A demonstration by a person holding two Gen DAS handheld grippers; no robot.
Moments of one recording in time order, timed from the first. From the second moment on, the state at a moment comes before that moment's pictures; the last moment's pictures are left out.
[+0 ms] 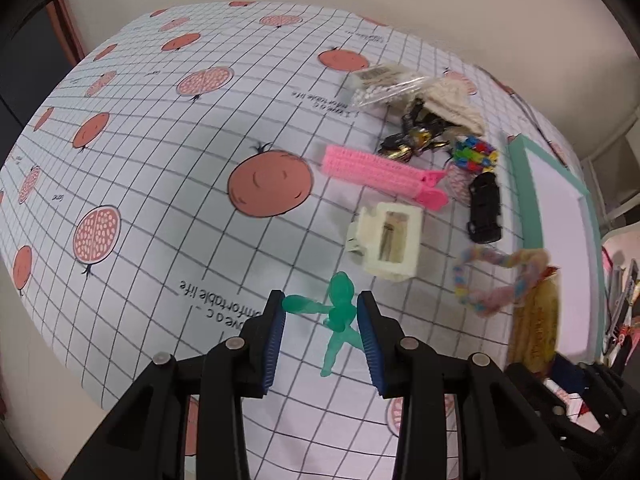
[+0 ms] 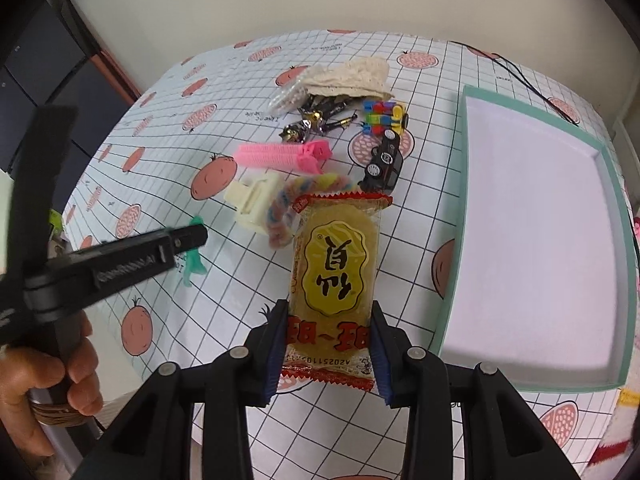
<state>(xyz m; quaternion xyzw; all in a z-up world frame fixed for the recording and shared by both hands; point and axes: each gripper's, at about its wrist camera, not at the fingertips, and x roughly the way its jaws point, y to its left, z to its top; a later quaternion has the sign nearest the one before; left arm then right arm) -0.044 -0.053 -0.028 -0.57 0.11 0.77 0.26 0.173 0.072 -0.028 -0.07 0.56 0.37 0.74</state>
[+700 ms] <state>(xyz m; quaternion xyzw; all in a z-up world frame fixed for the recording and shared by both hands) -0.039 -0.044 -0.031 -0.59 0.09 0.74 0.32 0.162 0.086 -0.027 -0.11 0.54 0.39 0.74</state>
